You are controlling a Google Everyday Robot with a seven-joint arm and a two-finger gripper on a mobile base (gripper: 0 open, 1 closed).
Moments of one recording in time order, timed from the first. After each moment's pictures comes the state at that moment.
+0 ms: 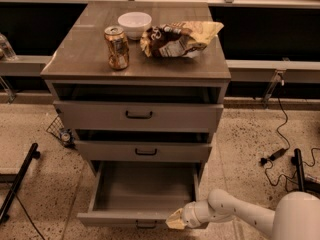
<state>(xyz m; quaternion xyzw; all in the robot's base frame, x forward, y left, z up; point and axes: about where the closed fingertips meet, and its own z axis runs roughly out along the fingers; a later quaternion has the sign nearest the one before) 0.443 -0.058 0.206 -0.45 0.78 0.39 0.21</state>
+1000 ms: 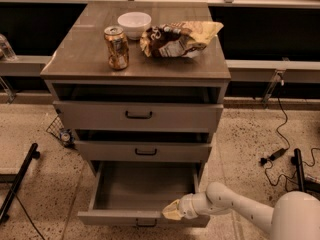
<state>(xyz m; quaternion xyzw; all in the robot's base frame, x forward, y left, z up) 0.477 -0.044 0.227 -0.45 0.76 0.40 0.24</state>
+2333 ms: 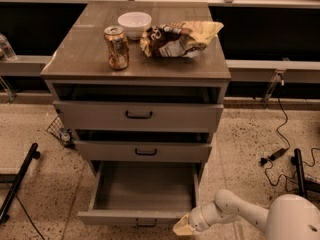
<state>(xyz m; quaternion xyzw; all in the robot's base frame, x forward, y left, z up) 0.419 -0.089 0.187 -0.47 0.75 0.43 0.16</state>
